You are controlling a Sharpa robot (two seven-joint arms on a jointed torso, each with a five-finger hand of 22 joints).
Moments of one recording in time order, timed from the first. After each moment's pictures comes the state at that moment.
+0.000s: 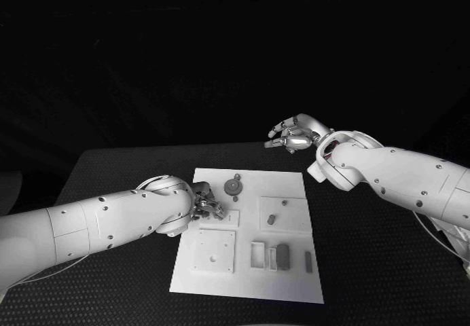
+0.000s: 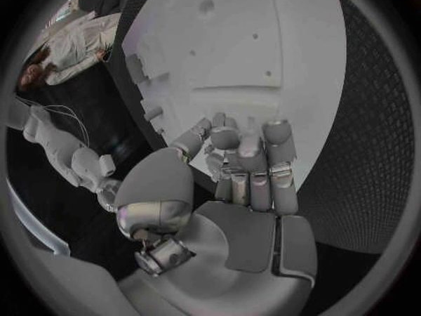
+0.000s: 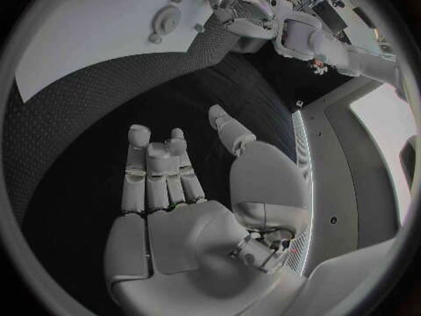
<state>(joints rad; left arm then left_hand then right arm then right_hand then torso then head) 1.24 -0.58 -0.22 1.34 -1.07 -0.08 -0.50 0.87 -0.08 0.55 -0.20 0.05 1.09 0.03 0.30 0.81 1.37 -0.10 0.80 0.97 1.26 -0.19 1.23 0.93 0.02 1.29 -0.27 0.71 1.31 1.25 -0.71 0.00 1.28 -0.96 -0.37 0.00 0.94 -0.16 0.53 -0.26 0.05 0.84 0.16 0.22 0.54 0.93 0.06 1.21 0.99 1.06 -0.05 1.47 0.79 0.25 1.00 0.03 0.91 1.31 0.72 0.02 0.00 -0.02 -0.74</state>
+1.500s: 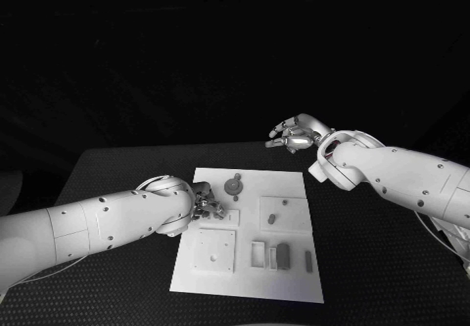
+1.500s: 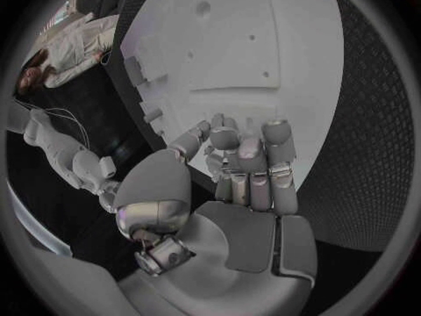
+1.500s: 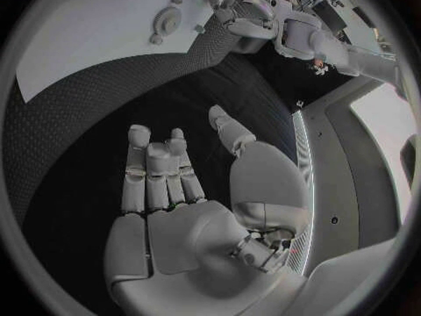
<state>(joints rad) 1.24 -0.58 -0.22 1.34 -1.09 -0.08 -0.50 0.80 -0.10 0.55 -0.17 0.16 1.10 0.03 0.28 0.82 1.37 -0.10 0.81 0.96 1.25 -0.19 1.28 0.87 0.02 1.29 -0.27 0.71 1.31 1.25 -0.71 0.00 1.27 -0.96 -0.36 -0.01 0.93 -0.15 0.53 -0.26 0.05 0.84 0.16 0.22 0.54 0.93 0.06 1.21 0.99 1.06 -0.05 1.47 0.79 0.25 1.00 0.03 0.91 1.31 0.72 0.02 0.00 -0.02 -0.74</state>
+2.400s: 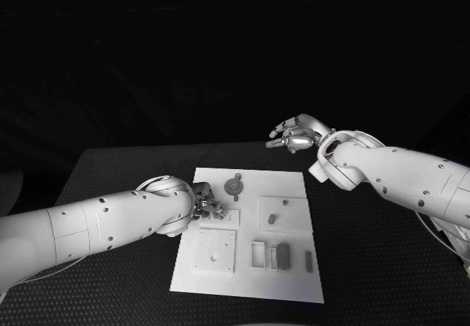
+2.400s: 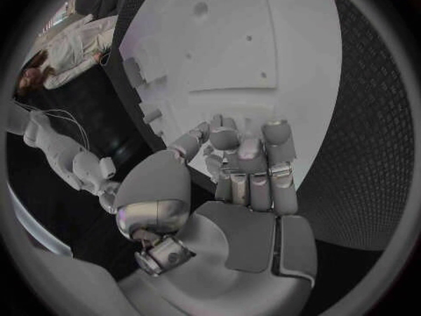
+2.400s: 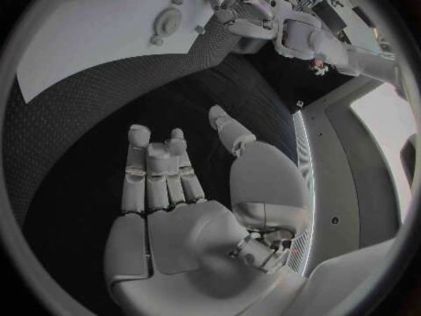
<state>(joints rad) 1.24 -0.58 -0.22 1.34 -1.10 -0.08 -0.50 0.78 -0.06 0.56 -0.19 0.19 1.10 0.02 0.27 0.83 1.37 -0.10 0.82 0.95 1.25 -0.19 1.30 0.84 0.02 1.28 -0.27 0.72 1.31 1.25 -0.71 0.00 1.27 -0.96 -0.36 -0.01 0.93 -0.15 0.53 -0.25 0.05 0.84 0.16 0.22 0.54 0.93 0.06 1.21 0.99 1.06 -0.05 1.47 0.79 0.25 1.00 0.03 0.91 1.31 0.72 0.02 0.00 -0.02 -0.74</state>
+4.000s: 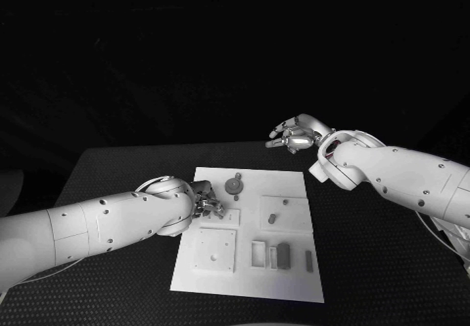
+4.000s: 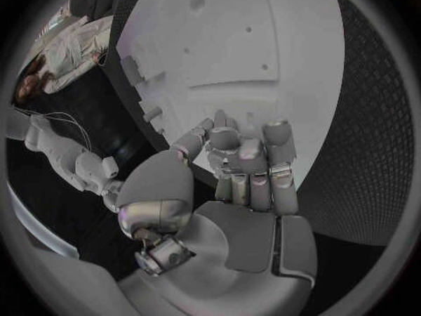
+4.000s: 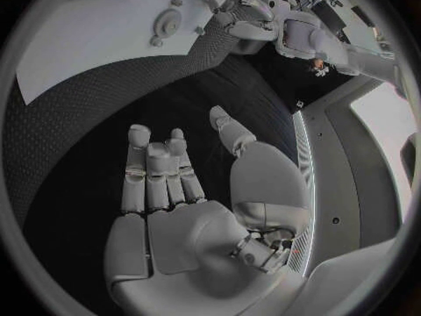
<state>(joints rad) 1.23 -0.59 -0.22 1.35 -1.13 -0.12 -0.49 0.84 0.01 0.59 -0.28 0.15 1.10 0.02 0.25 0.84 1.37 -0.10 0.82 0.94 1.24 -0.19 1.33 0.80 0.02 1.29 -0.27 0.73 1.31 1.25 -0.71 0.00 1.27 -0.96 -0.35 -0.01 0.92 -0.15 0.52 -0.25 0.05 0.84 0.16 0.22 0.54 0.93 0.06 1.21 0.98 1.06 -0.05 1.48 0.79 0.25 1.00 0.03 0.90 1.31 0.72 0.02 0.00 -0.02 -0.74</state>
